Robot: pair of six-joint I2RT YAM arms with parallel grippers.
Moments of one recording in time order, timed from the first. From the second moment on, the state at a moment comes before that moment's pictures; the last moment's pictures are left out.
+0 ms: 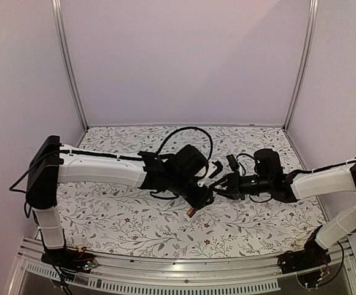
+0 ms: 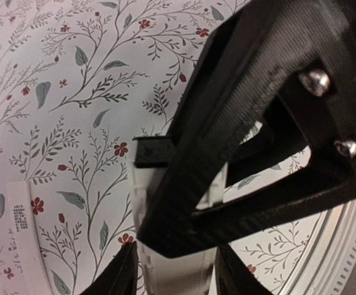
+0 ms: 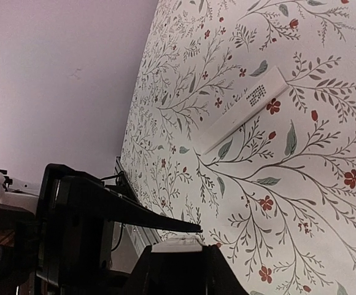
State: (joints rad) left arm -1.14 1.93 1.43 -0.37 0.01 -0.23; right arm 0.68 1.46 0.58 0.41 -0.62 0.90
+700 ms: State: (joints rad) left arm -1.14 2.02 1.53 -0.62 -0.02 -0.10; right arm 0.56 1.34 0.44 0.40 -0.59 0.92
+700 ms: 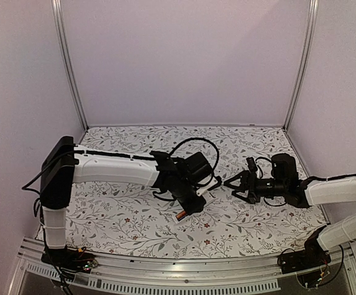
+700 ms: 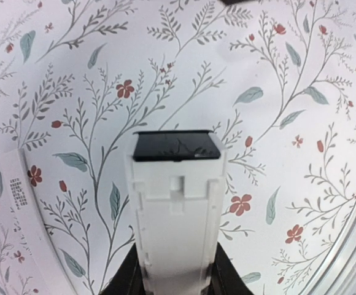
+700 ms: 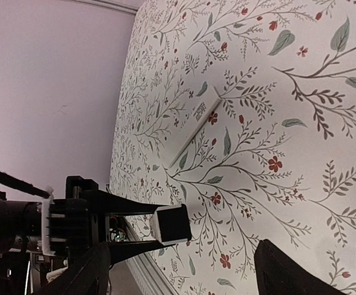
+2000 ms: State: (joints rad) left arm -1.04 1.47 1.10 -0.48 -0.15 -0.33; right arm 0.47 1.44 0.83 -0.06 -0.52 0.59
